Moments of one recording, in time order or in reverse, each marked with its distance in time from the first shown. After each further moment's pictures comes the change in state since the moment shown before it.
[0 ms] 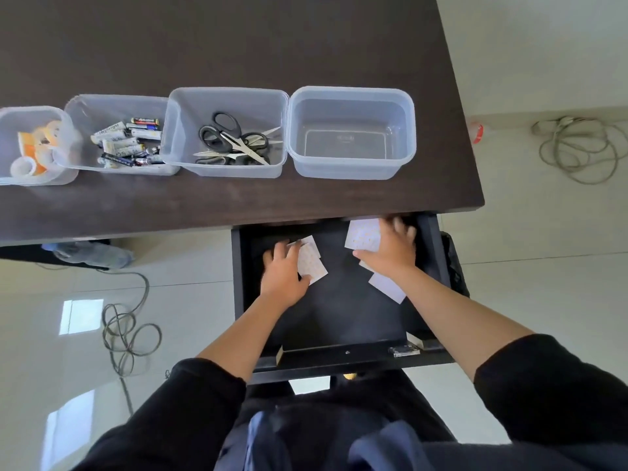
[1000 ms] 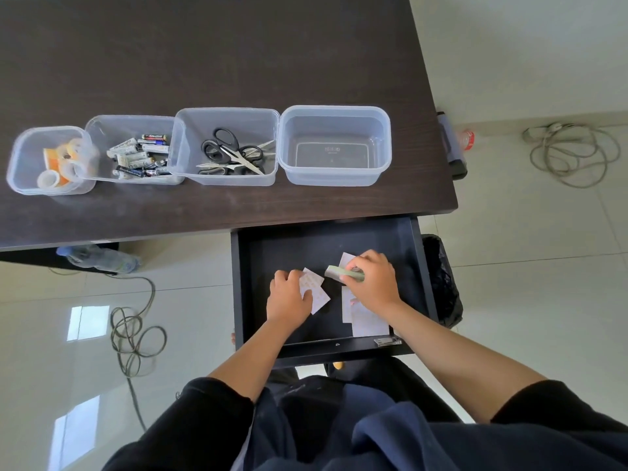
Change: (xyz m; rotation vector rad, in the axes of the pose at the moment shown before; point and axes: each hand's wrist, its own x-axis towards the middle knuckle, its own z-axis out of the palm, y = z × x) left_hand -0.051 0.026 0.020 -0.172 0.054 -0.118; right_hand -0.076 0.003 -0.005 0.210 0.071 -0.265
